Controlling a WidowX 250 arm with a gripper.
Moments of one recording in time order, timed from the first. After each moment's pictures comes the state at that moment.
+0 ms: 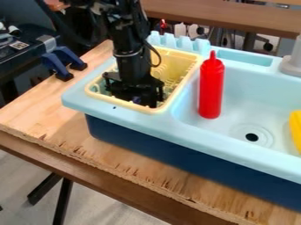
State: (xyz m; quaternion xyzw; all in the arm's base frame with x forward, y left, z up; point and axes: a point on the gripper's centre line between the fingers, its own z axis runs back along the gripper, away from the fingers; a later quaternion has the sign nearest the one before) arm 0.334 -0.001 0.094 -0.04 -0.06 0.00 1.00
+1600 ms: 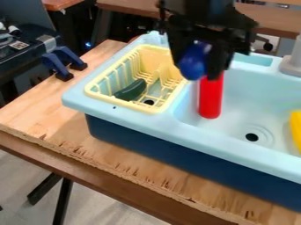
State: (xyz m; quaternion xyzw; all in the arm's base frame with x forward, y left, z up) arm 0.285 -0.104 0.216 0.00 -0.15 -0.08 0.99
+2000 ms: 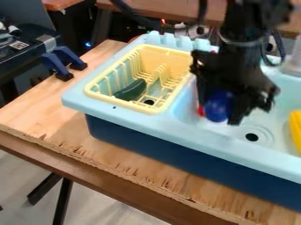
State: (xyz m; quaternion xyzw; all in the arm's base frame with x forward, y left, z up) arm 0.304 -0.134 0.158 0.05 -0.14 -0.14 0.98
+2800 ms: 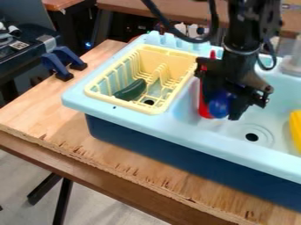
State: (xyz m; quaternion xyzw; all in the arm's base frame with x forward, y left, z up) arm 0.357 -0.122 0.129 0.05 -0.13 -0.09 0.99
